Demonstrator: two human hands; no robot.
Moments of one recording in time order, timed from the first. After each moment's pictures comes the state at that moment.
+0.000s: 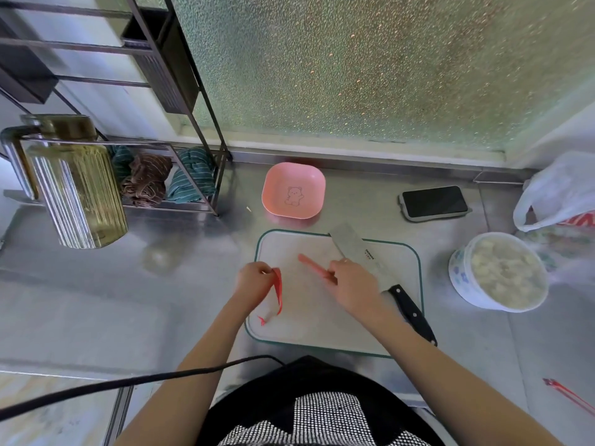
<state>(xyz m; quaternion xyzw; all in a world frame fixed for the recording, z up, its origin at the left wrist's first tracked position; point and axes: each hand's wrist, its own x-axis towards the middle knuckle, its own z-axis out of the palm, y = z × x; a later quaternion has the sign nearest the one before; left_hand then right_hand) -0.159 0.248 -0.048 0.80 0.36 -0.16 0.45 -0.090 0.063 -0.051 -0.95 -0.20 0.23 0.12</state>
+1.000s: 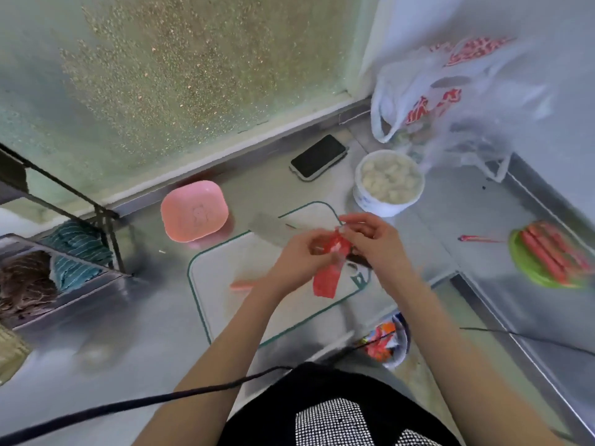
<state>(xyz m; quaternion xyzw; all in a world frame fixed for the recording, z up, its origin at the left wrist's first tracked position) -0.123 0.103 0.024 0.75 -0.06 -0.29 0.59 -0.151 -0.046 0.040 -0.68 0.22 0.05 0.70</state>
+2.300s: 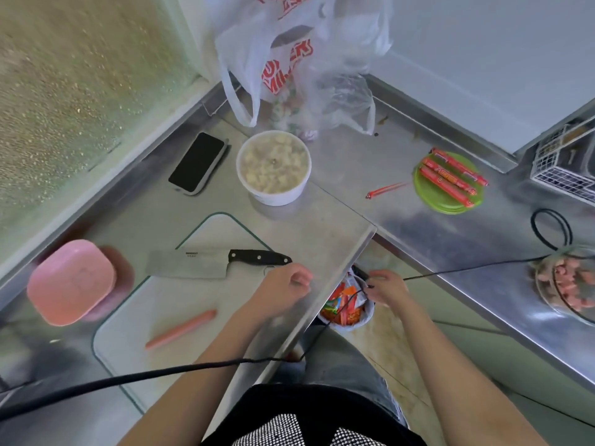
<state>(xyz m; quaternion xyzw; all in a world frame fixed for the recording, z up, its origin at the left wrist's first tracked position) -0.149 -0.008 -0.042 0.81 -0.21 -0.43 0.34 -0.278 -0.212 -0.124 -0.60 0.57 0.16 0.53</state>
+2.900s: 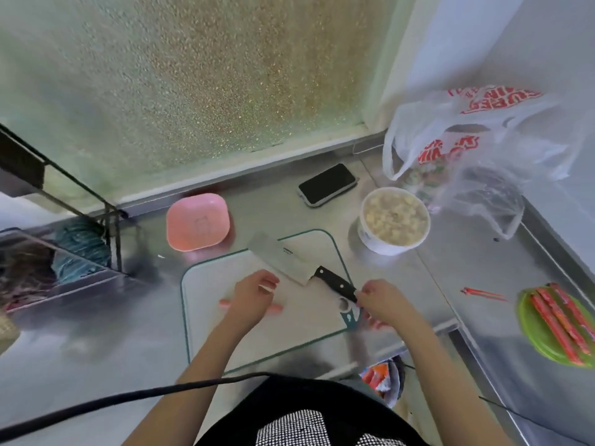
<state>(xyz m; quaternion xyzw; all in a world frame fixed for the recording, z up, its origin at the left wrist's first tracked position) -0.127 0.142 -0.034 0.87 0.10 -0.19 0.44 -0.137 -0.106 -0.007 -0.86 0.20 0.33 0.33</state>
